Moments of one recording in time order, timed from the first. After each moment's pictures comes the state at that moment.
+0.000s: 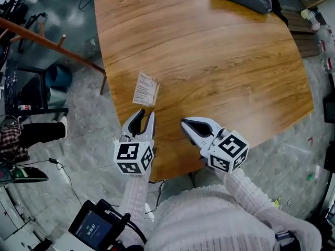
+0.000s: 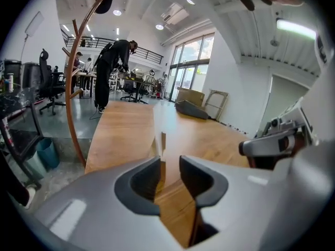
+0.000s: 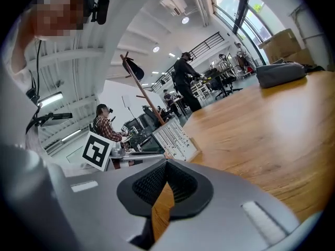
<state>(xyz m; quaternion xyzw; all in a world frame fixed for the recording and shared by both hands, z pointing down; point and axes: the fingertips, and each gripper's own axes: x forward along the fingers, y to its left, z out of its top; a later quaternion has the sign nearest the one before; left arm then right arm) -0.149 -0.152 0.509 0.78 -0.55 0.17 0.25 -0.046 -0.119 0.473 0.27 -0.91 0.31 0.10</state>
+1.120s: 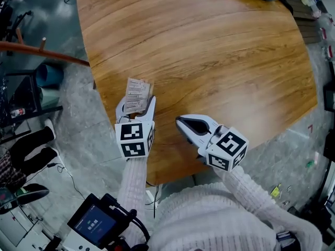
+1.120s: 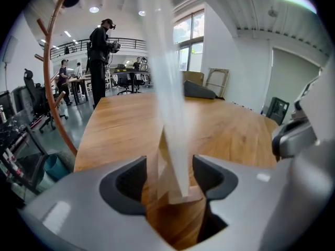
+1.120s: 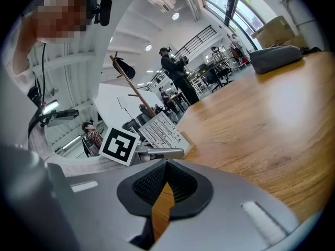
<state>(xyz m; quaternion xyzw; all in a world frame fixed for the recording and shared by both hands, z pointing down) -0.150 -0.215 0.554 0.76 -0.54 0.29 0.22 -0.053 -0.137 0.498 0.26 -0.89 0.35 0.10</state>
